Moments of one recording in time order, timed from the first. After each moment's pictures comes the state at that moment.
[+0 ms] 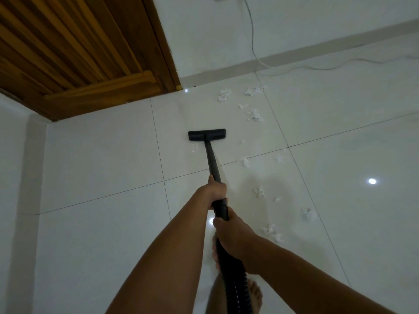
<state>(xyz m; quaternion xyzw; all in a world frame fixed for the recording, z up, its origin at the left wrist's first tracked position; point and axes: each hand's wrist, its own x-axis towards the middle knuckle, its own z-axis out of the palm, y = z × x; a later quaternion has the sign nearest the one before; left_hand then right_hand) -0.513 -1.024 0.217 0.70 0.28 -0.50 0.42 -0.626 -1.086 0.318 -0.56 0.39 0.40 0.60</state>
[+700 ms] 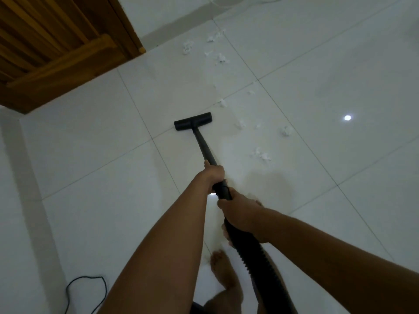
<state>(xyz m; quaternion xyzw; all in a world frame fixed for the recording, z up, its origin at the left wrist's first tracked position) -0.767 -0.973 0.217 0.70 0.26 -0.53 0.39 -0.882 -1.031 0.329 -0.52 0.42 0.40 0.62</state>
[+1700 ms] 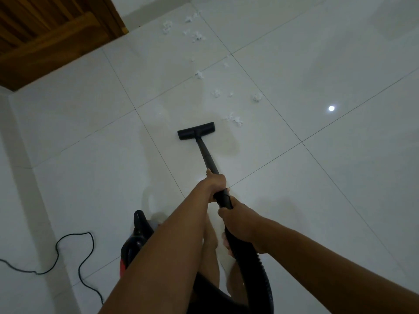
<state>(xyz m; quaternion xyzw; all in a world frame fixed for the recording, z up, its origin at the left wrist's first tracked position) -1.071 -0.955 0.240 0.70 0.23 -0.57 0.36 -1.182 -1.006 0.378 -0.54 0.41 0.39 0.62</state>
